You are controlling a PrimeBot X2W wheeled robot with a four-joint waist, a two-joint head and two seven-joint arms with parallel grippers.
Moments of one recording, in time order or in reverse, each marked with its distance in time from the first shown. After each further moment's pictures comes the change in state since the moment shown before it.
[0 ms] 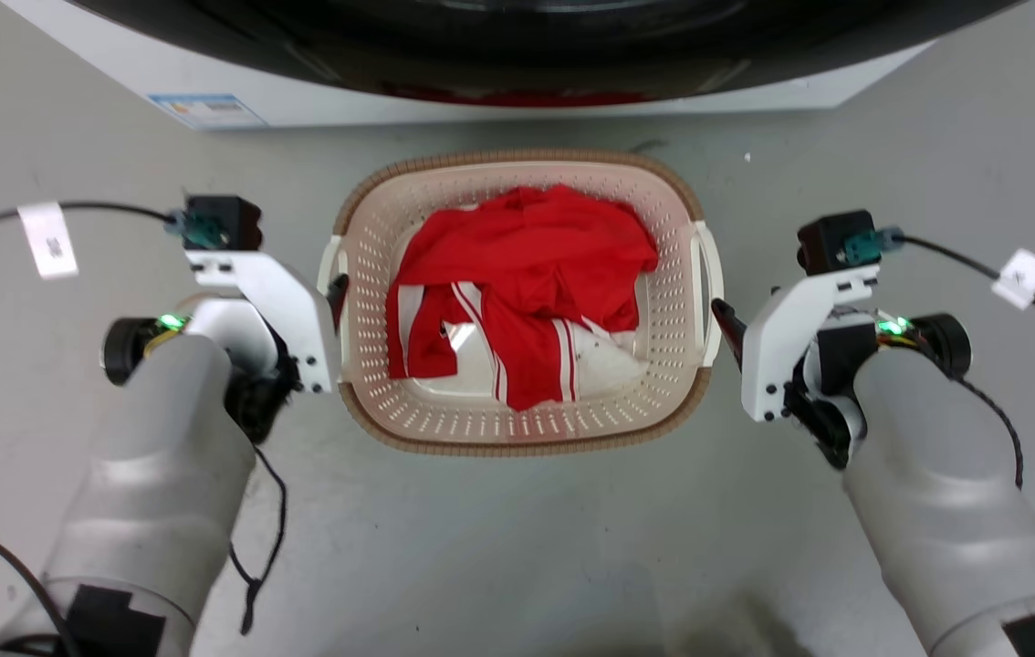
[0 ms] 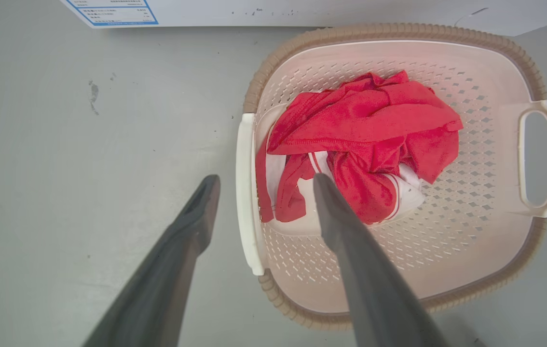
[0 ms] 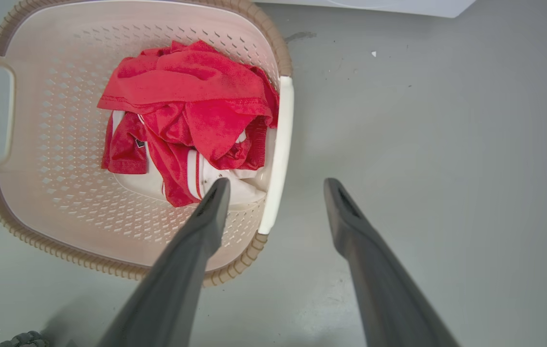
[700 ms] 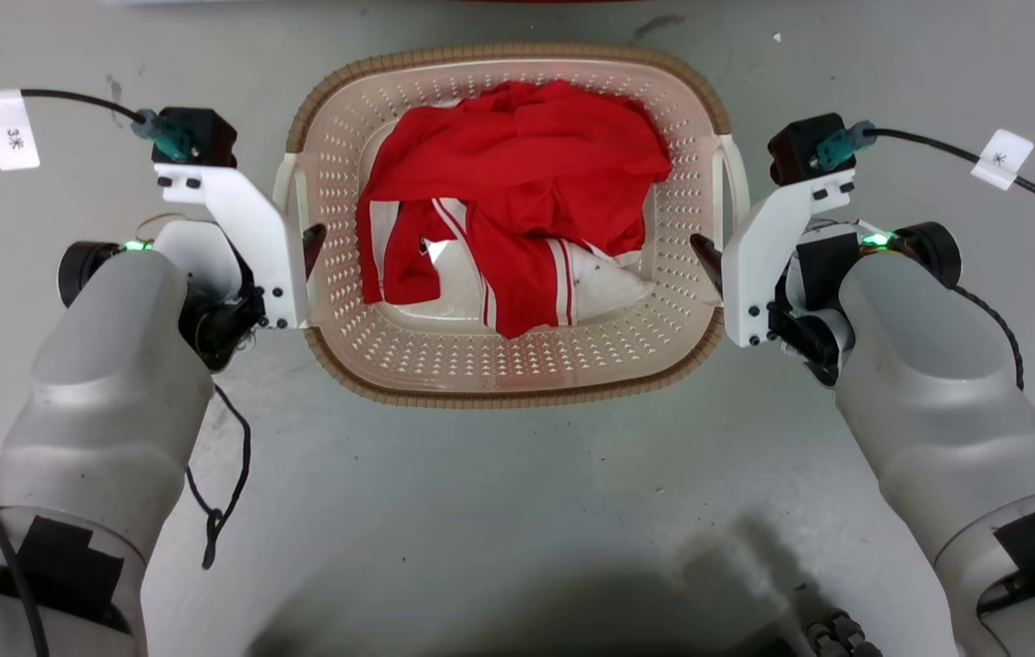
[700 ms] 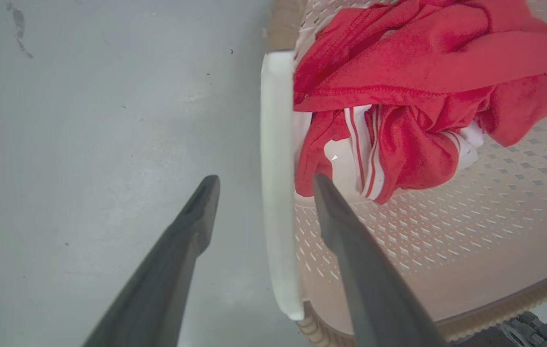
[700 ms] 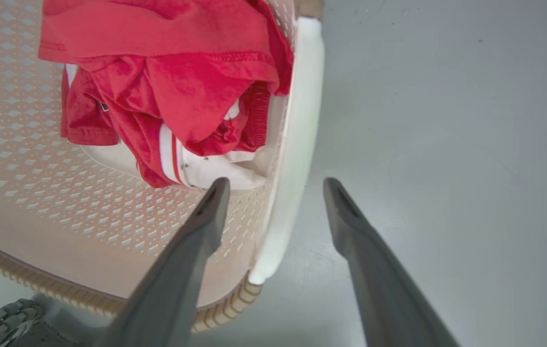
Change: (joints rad) left arm -0.159 0.090 -0.218 0.025 -0.196 0.000 0.151; right arm -0.246 0.000 0.201 0.204 0.156 0.000 0.031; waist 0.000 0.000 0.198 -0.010
